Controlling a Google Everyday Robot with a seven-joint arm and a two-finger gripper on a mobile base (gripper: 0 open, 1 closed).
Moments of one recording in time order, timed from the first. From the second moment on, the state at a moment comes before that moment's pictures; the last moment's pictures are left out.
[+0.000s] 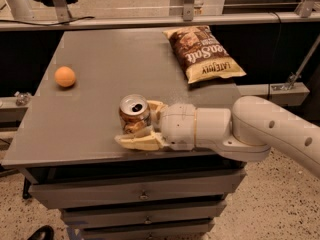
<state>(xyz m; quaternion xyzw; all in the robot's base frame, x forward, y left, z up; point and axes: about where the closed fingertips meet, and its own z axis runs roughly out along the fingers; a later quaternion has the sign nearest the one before) 0.452 0.061 0.861 -0.52 0.55 0.37 0.54</state>
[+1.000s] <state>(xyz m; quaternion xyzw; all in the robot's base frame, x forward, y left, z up) 0.463 0.041 0.898 -0.48 0.55 0.37 0.57</state>
